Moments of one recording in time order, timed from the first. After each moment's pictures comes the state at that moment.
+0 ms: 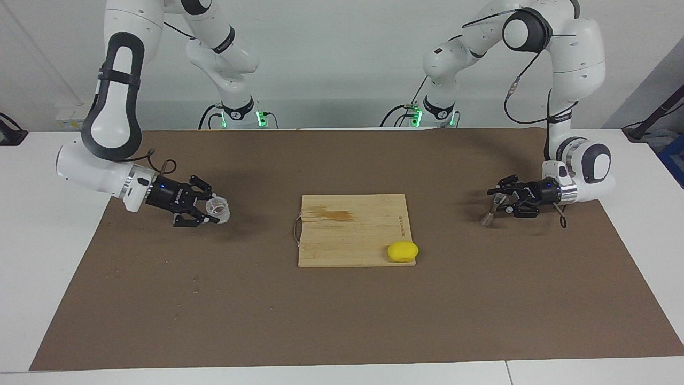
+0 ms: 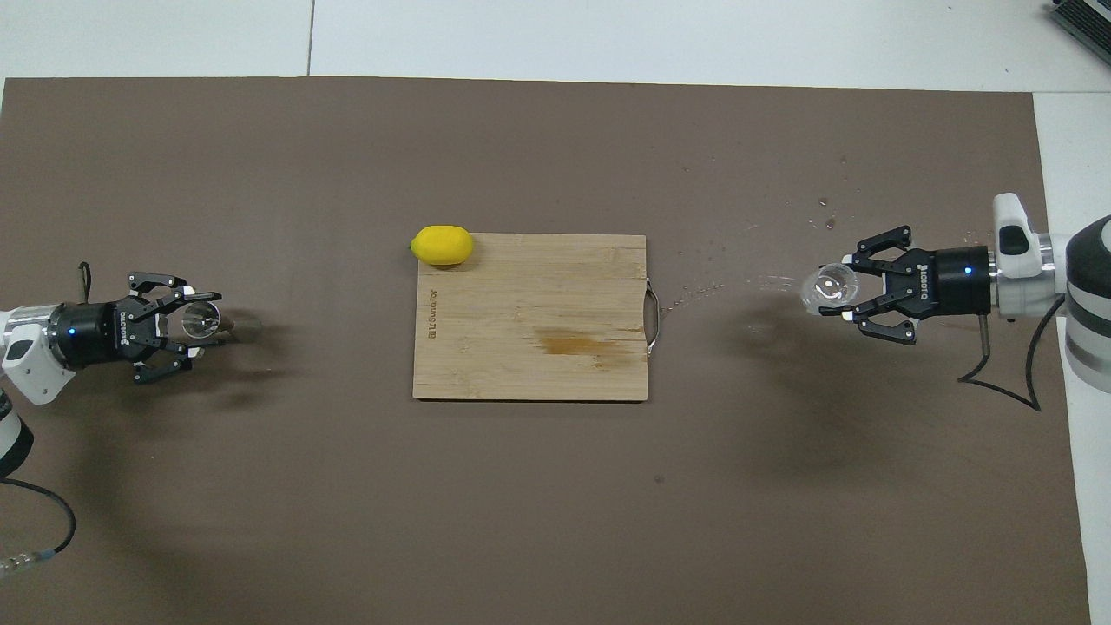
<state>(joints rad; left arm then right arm) 0.46 0.54 0.00 -1.92 -1.23 1.34 2.56 -0.24 0.26 0.00 -1.96 0.95 1.81 -2.08</state>
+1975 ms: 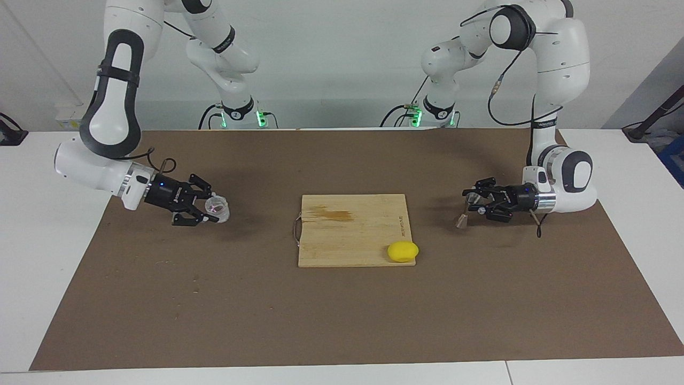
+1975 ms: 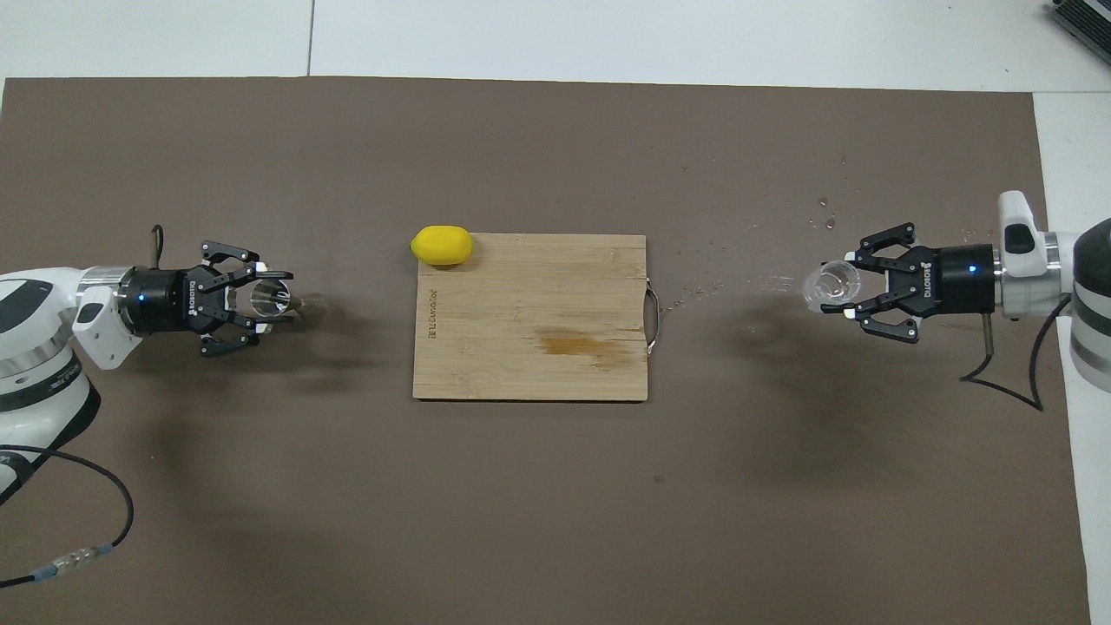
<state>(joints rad) 0.28 0.50 -0.03 -1.91 -1.34 1.35 2.52 -0.24 0.24 0.00 -1.96 0.96 1.81 -2.08</state>
